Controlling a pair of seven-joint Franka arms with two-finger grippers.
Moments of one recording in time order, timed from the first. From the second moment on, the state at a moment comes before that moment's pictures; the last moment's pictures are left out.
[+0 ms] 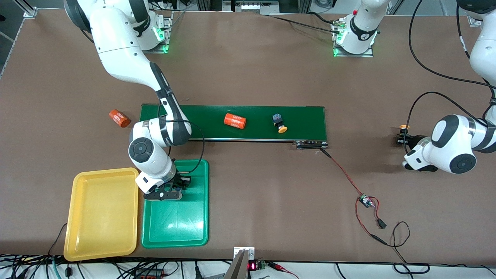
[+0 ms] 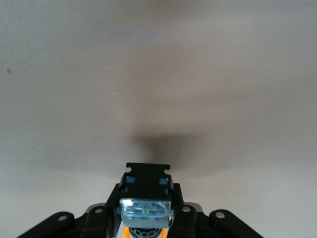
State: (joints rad) left arm 0.83 0.91 -0.82 -1.60 0.69 1.61 -0.15; right arm 0.46 0.91 -0.17 -1.33 0.15 2.42 0.24
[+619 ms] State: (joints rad) left arm 0.68 0.88 -1.04 -1.55 0.47 1.51 -0.43; right arm 0.45 0.81 -0.19 -1.29 0.15 2.22 0.24
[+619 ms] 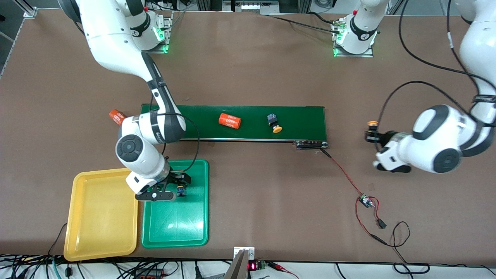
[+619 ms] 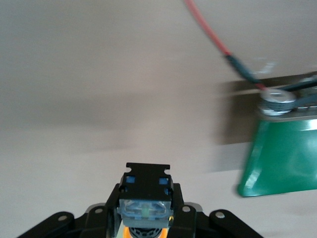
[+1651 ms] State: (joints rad) left arm 0.38 0.91 -0.98 -1.66 0.43 1.75 -0.69; right arm 0.46 0.61 -0.29 -1.29 0.14 1.93 0.28
